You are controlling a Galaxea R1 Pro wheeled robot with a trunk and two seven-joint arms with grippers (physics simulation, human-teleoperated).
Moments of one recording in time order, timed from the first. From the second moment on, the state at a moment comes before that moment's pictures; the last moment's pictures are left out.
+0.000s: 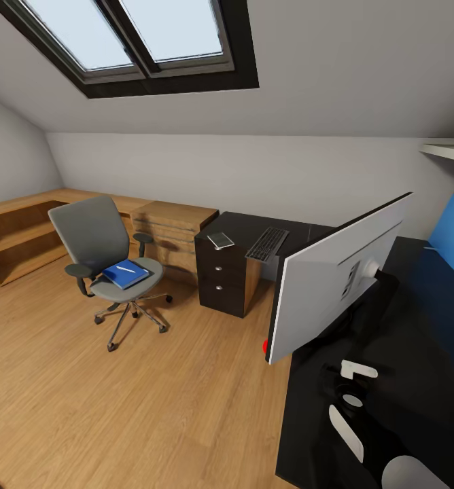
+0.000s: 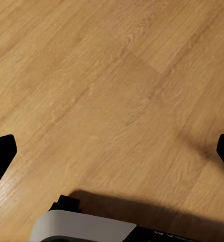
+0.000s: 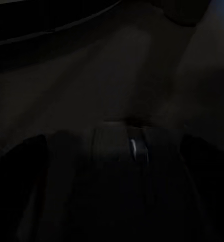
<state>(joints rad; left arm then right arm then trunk) 0.16 -0.05 0.07 -0.70 0.21 -0.29 -0.02 -0.54 -0.14 0.27 -0.61 -0.41 -0.06 -0.46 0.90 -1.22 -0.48</state>
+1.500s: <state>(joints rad) 0.16 -0.05 0.07 -0.68 0.21 -0.28 -0.02 -0.53 -0.15 0.27 -0.80 -0.41 -0.06 -0.49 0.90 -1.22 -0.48</state>
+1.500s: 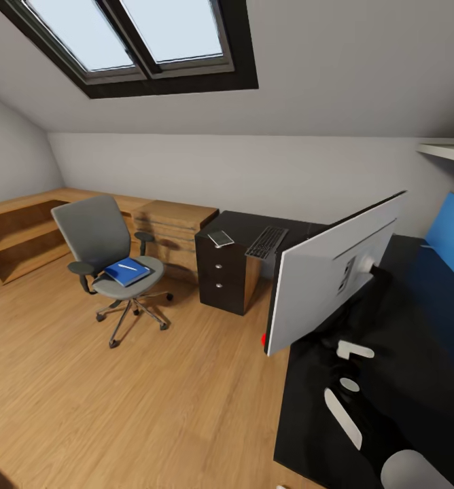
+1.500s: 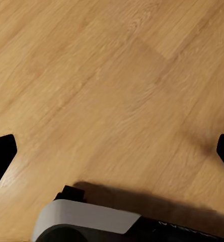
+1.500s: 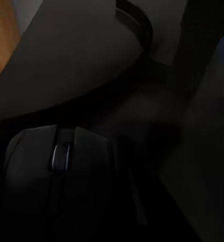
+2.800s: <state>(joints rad) 0.16 -0.05 0.06 -0.65 0.21 -0.27 -0.02 -0.10 -0.10 0.65 -1.23 -0.43 -0.11 -0.79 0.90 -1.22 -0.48</state>
